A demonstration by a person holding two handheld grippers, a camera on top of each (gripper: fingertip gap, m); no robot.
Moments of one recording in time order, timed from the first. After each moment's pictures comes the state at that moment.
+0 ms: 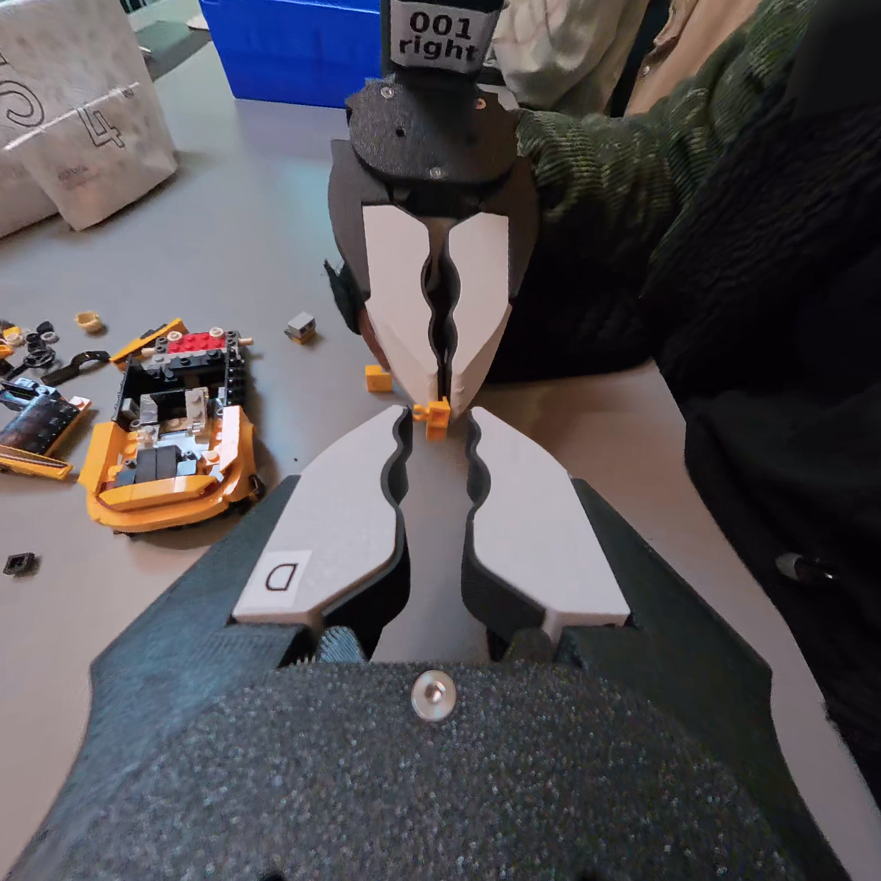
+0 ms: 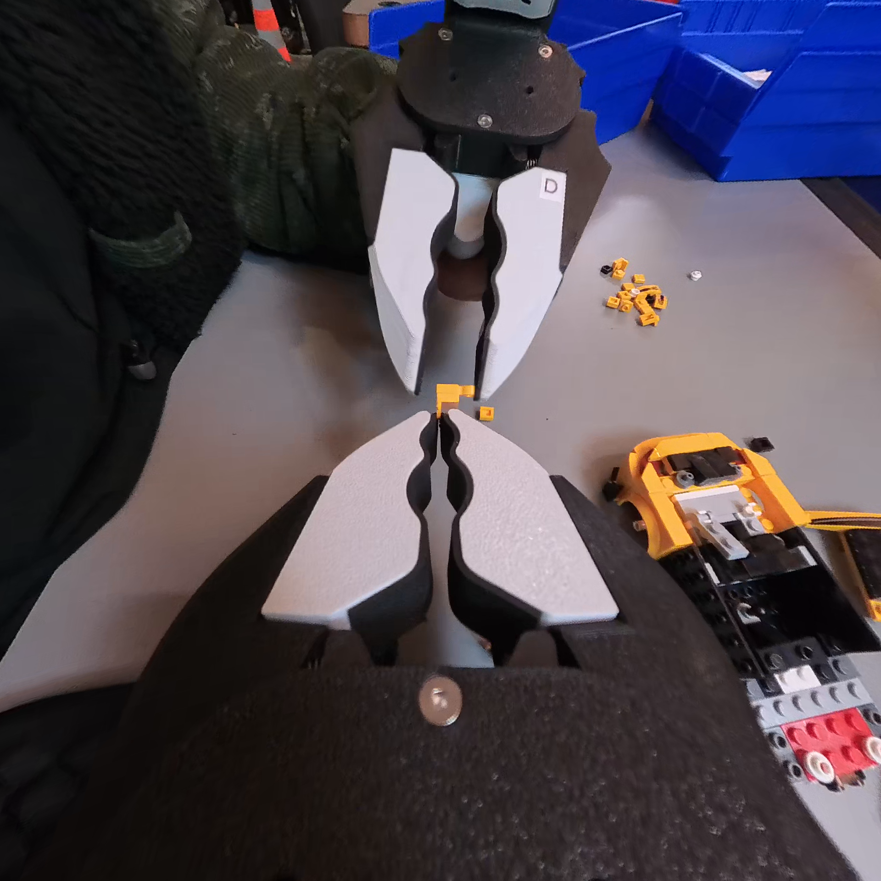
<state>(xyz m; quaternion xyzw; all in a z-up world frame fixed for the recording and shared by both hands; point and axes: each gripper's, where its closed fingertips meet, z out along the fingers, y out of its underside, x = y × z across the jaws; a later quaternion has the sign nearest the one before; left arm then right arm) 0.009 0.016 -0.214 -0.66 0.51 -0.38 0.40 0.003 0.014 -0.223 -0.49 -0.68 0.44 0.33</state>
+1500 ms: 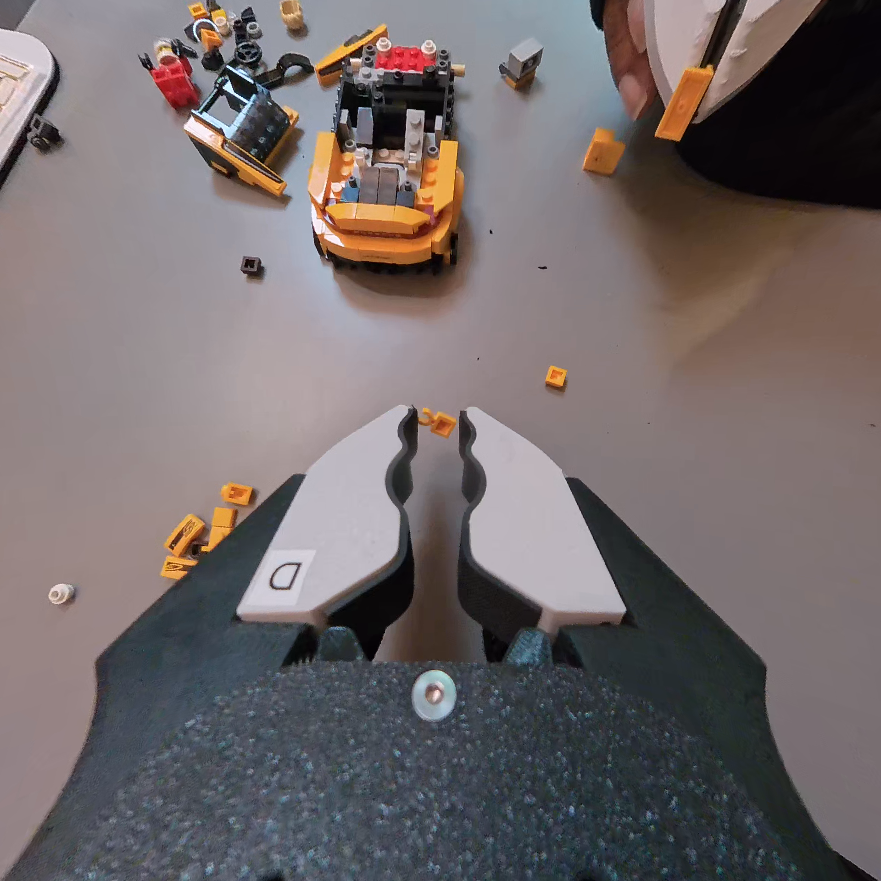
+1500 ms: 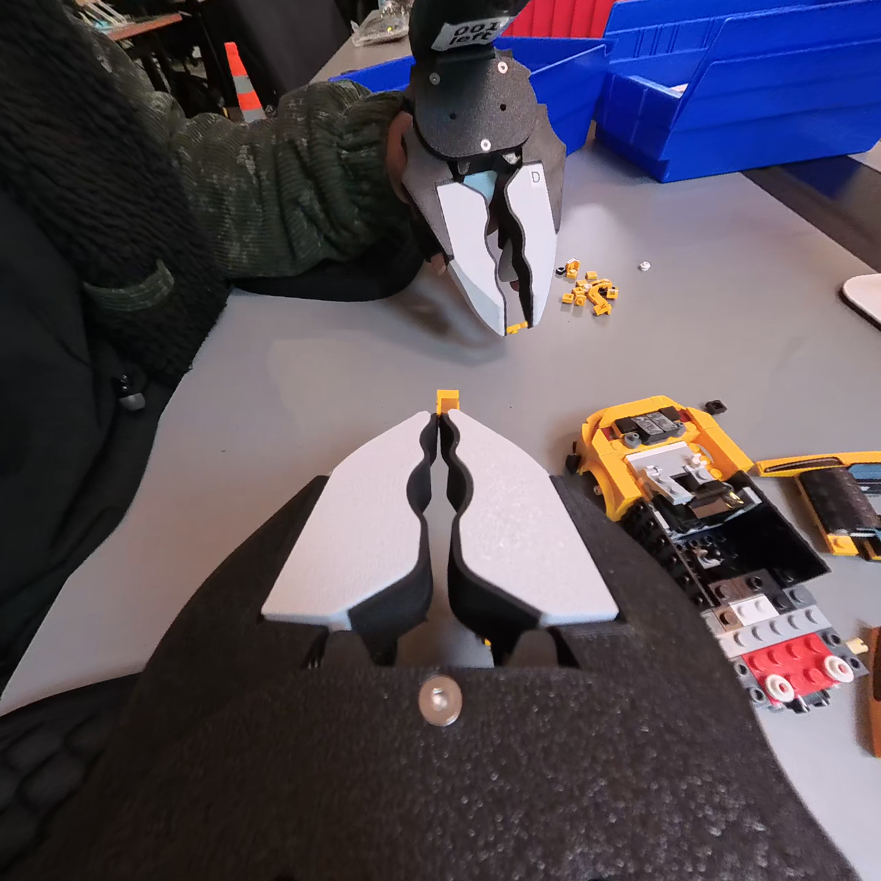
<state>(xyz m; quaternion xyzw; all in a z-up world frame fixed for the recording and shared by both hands) -0.094 0.063 -0.262 -0.81 0.45 -0.19 0.33 0.014 0.038 -0.216 -0.52 -0.63 0.47 0.34</state>
